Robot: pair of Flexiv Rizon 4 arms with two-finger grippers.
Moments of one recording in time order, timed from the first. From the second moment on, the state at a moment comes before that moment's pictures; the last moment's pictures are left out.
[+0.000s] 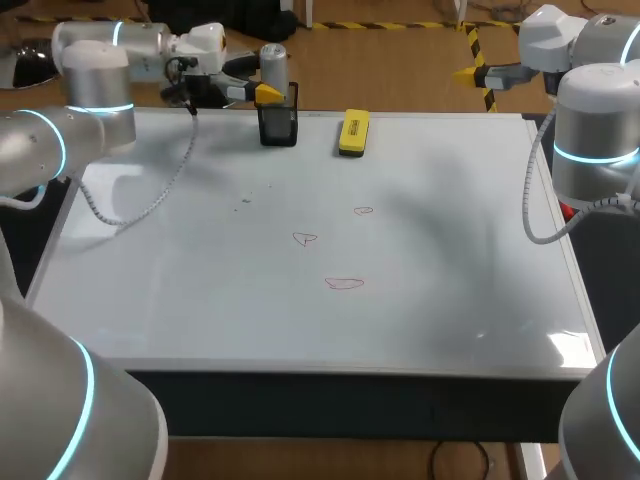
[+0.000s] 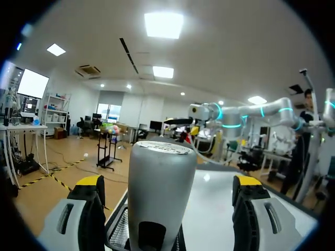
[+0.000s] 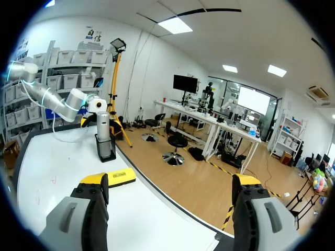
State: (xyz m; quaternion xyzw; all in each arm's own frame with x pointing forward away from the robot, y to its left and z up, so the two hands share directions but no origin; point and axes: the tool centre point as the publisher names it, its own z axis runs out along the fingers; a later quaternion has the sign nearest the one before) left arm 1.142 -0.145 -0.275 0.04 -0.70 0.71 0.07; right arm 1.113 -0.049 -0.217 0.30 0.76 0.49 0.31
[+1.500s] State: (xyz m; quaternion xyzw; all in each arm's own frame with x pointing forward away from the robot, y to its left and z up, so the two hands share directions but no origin) left arm 1.148 -0.150 -0.265 0.01 -0.68 0.73 0.07; right arm 1.113 -0.049 -0.217 0.30 0.76 0.49 0.31
